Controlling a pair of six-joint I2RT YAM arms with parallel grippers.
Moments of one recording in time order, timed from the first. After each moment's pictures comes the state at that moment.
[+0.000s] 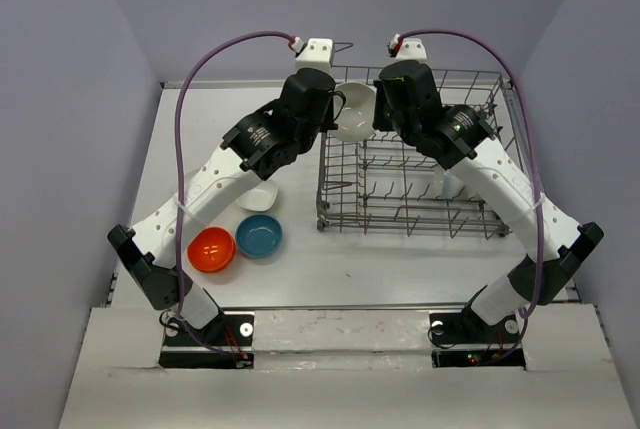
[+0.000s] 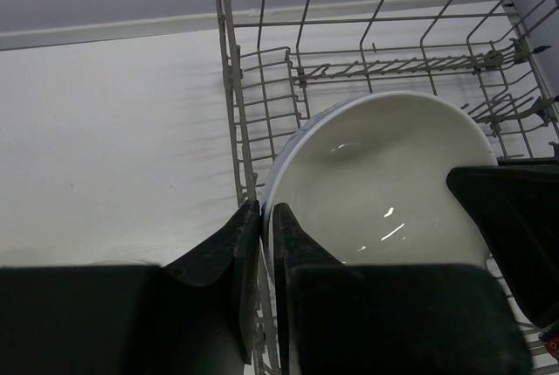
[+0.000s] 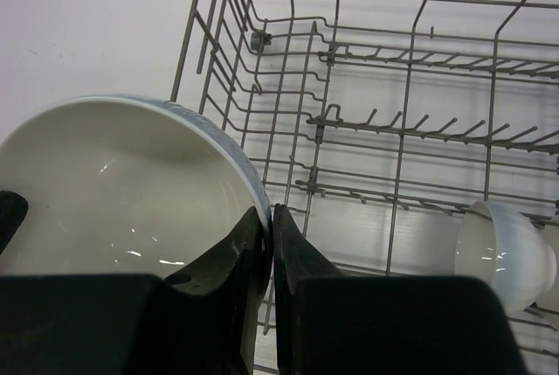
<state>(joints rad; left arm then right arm) -0.85 1.55 1.83 -0.68 -0.54 -0.36 0.72 1.55 1.85 -0.79 0.52 0.39</state>
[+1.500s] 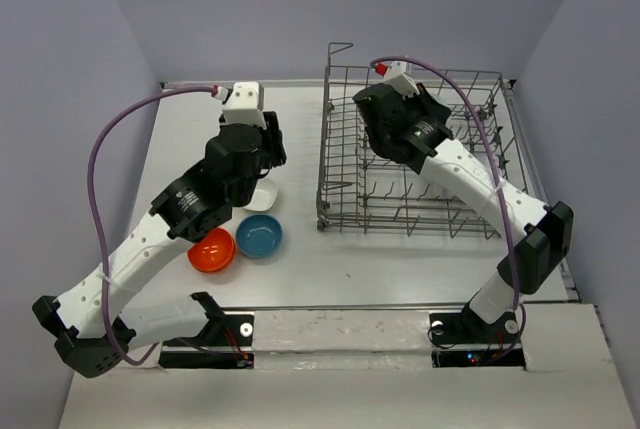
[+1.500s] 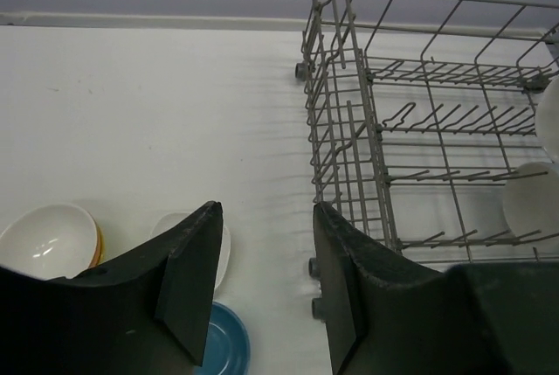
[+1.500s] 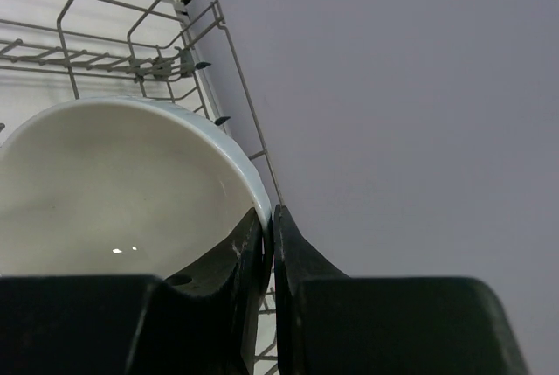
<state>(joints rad) -0.82 1.06 1.34 -0.55 -0.64 -0.34 0.72 1.62 1.65 -0.70 1.42 -0.13</state>
